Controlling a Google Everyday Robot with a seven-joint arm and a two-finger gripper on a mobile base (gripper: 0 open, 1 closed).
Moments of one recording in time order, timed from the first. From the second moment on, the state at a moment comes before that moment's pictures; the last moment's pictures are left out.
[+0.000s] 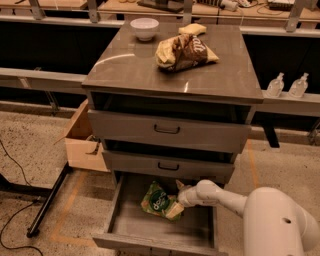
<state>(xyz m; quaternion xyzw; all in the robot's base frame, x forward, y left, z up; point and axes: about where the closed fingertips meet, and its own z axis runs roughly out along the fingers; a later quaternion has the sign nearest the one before) 0.658 -0.071 0.228 -0.55 0.75 0.15 0.33</state>
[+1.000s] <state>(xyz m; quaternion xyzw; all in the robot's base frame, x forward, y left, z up) 0.669 -0.056 0.163 -0.55 0.77 0.17 0.27</state>
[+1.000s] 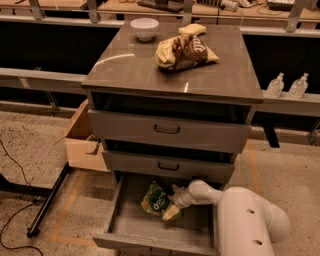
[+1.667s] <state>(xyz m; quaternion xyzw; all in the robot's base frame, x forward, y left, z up) 0.666 -0.044 0.135 -0.56 0.77 0.18 0.25</state>
